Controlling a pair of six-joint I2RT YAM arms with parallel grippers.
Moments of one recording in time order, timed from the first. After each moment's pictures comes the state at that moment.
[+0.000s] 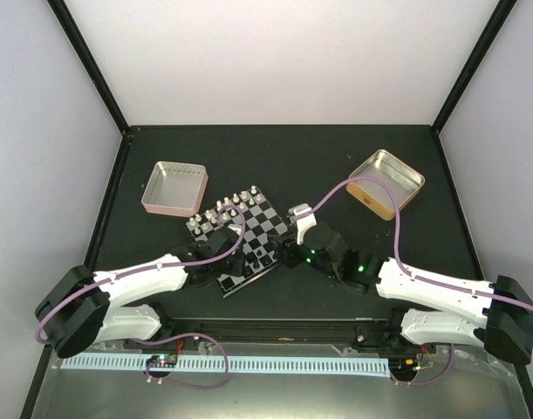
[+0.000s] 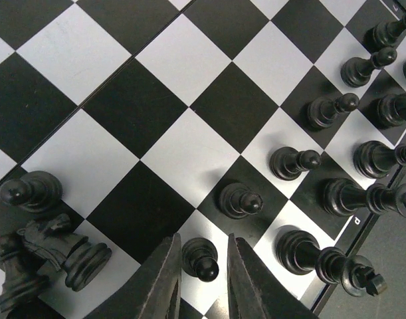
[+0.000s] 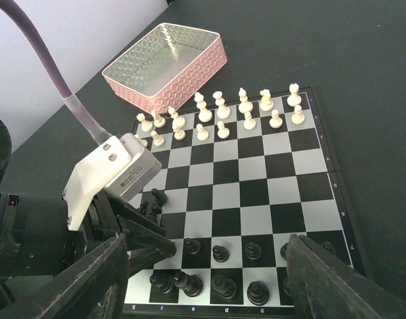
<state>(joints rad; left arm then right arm) -0.80 1.21 0.49 -0.23 -0.10 -0.58 1.08 1.11 0.69 -0.05 0.26 0.47</state>
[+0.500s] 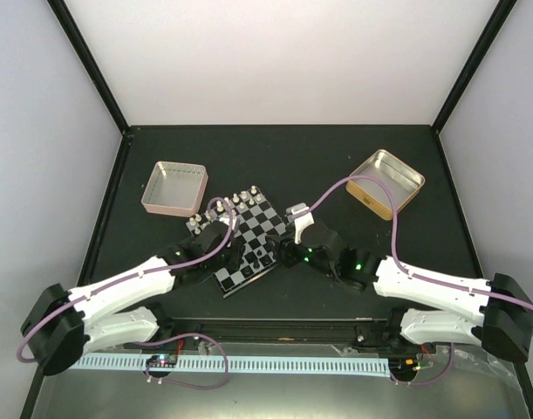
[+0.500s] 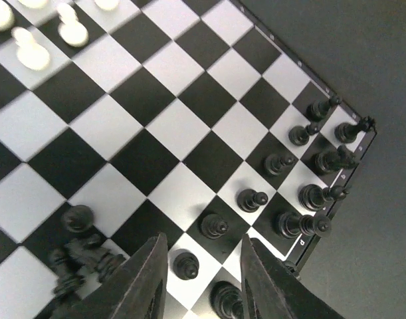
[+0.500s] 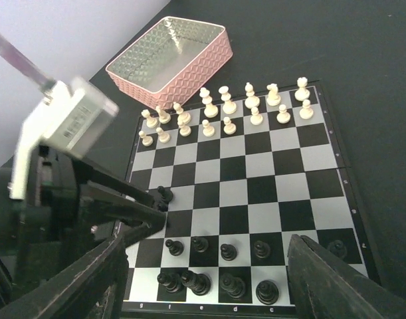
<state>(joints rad) -0.80 1.08 0.55 -0.31 -0.13 -0.59 1.08 1.13 0.71 -0.07 0.25 0.49</state>
